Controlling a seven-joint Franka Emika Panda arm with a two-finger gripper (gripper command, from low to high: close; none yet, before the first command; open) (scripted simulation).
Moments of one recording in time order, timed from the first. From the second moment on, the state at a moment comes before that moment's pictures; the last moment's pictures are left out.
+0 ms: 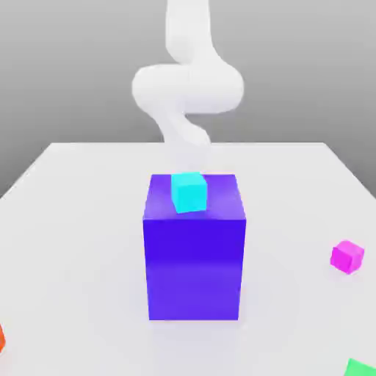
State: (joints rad) arm 0.05 -0.71 0.04 -2.34 0.03 2.35 0.81
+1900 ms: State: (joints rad) arm 0.34 0.32 0.26 -2.25 -0.14 2.55 0.92
